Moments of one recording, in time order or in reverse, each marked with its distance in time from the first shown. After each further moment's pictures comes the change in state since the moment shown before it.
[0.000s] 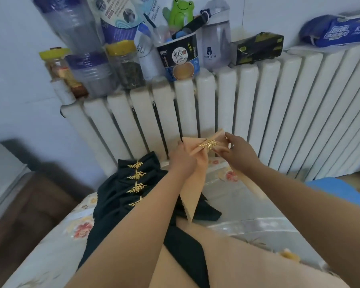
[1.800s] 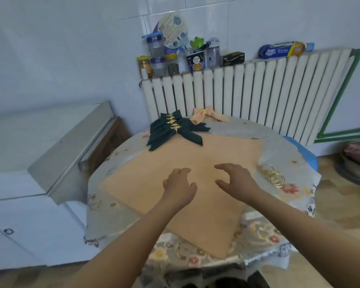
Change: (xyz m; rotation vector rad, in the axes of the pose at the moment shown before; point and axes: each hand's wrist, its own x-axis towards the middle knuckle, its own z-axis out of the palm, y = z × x) left_hand -0.536 -0.079 -0.003 0.261 0.087 0.067; right_hand -0.520 -0.044 -0.049 -0.300 -0.126 -0.288
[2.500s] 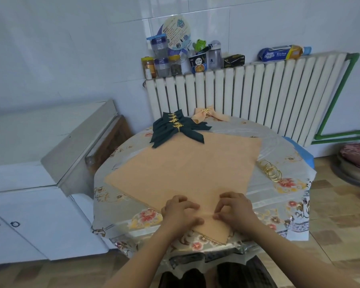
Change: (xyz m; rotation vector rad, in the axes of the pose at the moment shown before) left_hand -0.081 -0.043 0.040 -0.190 -0.145 -0.067; right_hand -0.085 -0.012 0.050 0.114 -0.138 0.136
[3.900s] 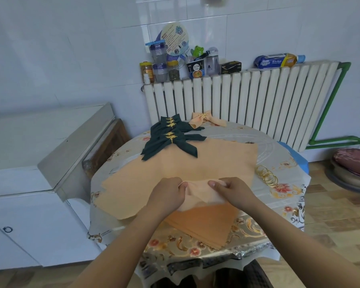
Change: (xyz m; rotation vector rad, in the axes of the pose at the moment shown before) left_hand 0.017 0.033 -0.066 0.284 0.180 0.308; right_hand 0.024 -0.023 -0.052 0.416 0.083 -0.086
